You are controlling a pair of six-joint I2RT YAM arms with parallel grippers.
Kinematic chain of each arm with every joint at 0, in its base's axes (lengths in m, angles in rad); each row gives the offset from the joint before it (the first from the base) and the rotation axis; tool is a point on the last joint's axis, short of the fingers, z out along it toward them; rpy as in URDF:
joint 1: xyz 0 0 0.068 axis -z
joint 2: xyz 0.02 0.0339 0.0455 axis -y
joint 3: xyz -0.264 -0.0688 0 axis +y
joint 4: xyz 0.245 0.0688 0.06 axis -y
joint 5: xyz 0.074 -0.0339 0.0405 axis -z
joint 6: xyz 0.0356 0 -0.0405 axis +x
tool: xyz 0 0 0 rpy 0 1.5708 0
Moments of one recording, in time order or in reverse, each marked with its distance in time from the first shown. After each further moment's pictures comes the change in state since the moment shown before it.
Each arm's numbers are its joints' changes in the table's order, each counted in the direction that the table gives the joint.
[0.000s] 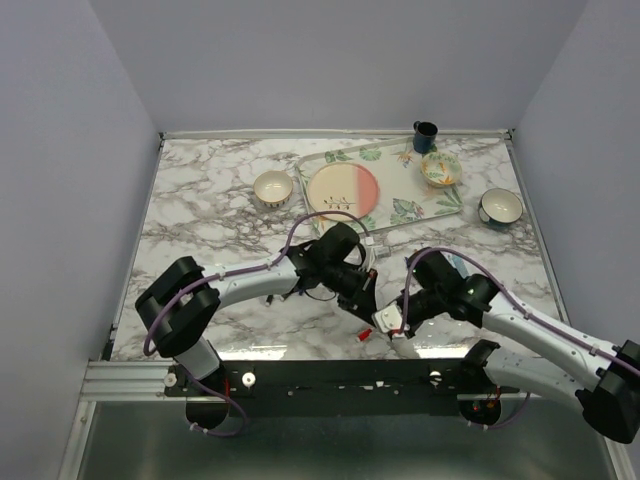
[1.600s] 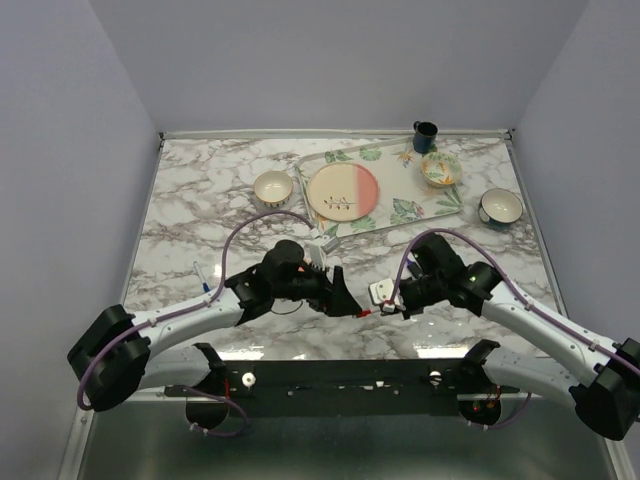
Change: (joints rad) left arm -0.076 0.463 0.407 0.278 -0.334 -0.056; right arm 0.045 -0.061 -0.106 -0.036 0.054 0.213
